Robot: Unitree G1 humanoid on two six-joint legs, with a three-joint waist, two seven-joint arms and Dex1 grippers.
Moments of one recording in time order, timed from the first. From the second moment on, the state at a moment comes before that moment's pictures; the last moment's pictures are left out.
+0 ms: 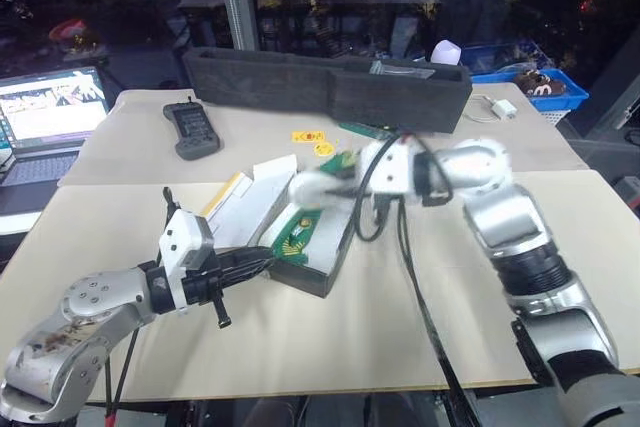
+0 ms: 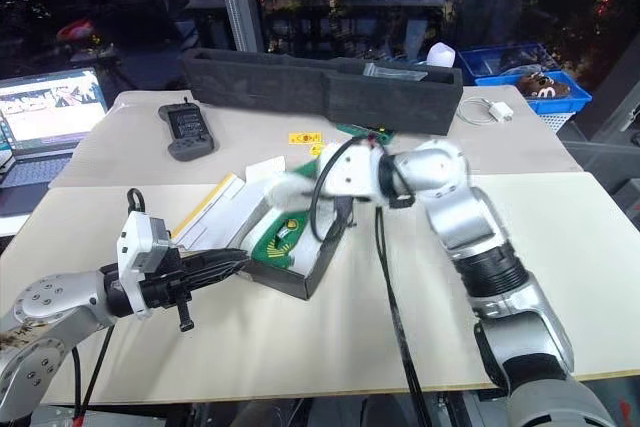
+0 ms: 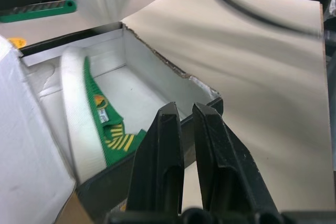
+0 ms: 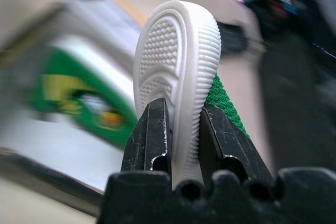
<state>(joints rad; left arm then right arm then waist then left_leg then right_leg) 0.01 0.77 0.22 -0.64 -0.73 0.61 -0.80 -0.88 -0.61 0.15 -0.09 -0.02 0.25 1.07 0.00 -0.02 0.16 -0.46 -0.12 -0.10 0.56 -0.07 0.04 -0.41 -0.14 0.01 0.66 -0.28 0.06</state>
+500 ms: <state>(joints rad) -0.04 0.77 0.18 -0.62 -0.73 0.61 -0.80 -0.56 -0.86 0.25 0.20 -0.50 0.12 0.56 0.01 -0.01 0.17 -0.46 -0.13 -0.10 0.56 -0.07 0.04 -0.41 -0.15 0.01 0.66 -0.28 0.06</state>
